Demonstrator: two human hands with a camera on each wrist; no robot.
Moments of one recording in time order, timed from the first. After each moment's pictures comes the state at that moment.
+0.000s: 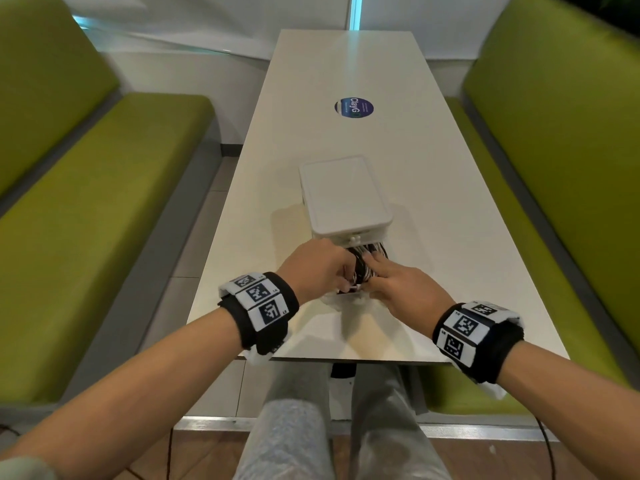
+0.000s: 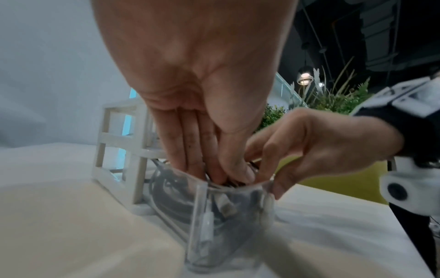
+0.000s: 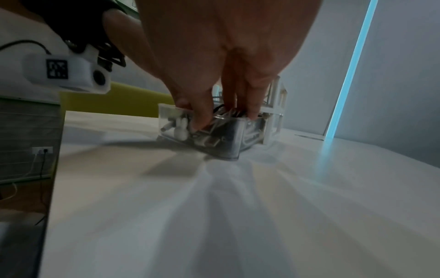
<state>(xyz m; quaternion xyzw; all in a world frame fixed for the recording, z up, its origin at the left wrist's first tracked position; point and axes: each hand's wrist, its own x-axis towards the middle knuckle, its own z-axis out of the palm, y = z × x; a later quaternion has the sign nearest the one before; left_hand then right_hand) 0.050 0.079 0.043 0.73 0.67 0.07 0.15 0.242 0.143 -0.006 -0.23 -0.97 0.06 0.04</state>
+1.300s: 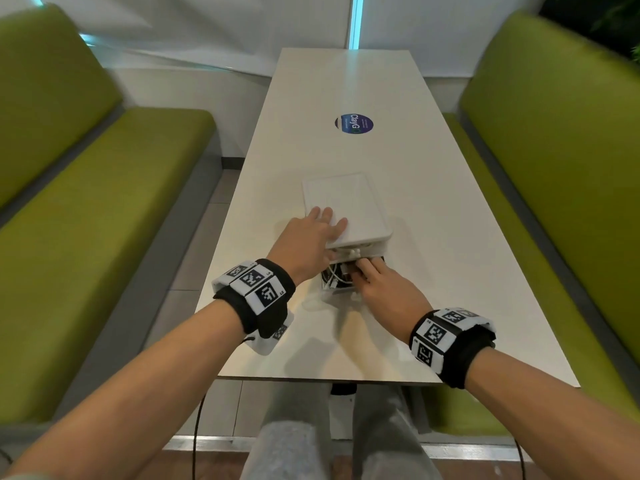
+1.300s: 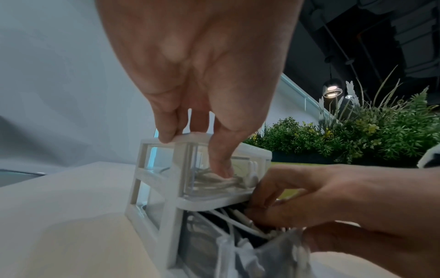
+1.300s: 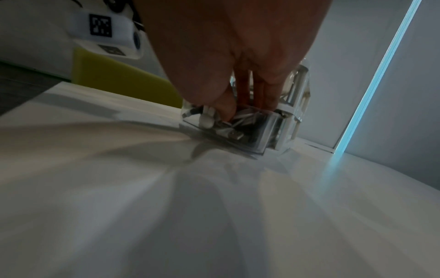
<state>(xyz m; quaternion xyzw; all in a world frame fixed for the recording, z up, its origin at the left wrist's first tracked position) 0.021 0.110 0.066 0.71 0.70 -0.03 0.00 0.206 0.142 -0.001 -0.24 -0.97 -0.07 0.07</state>
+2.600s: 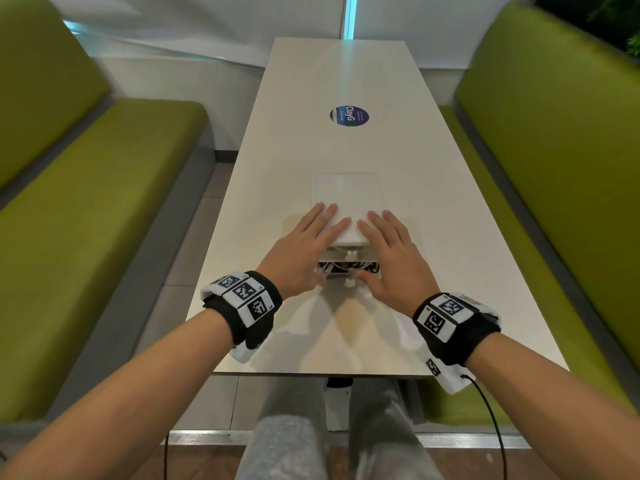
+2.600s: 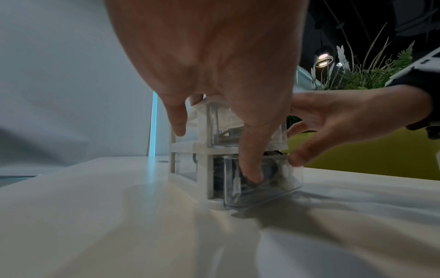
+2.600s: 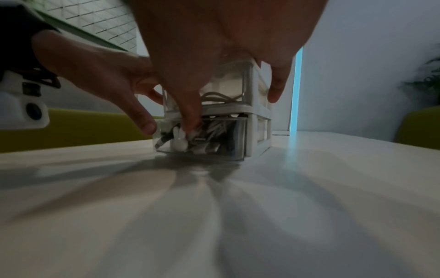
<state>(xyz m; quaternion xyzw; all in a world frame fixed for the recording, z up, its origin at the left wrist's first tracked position) 0.007 0.094 0.022 0.76 0.64 0.10 0.02 0.211 0.164 0.014 -0.36 -0.92 0.09 0.16</state>
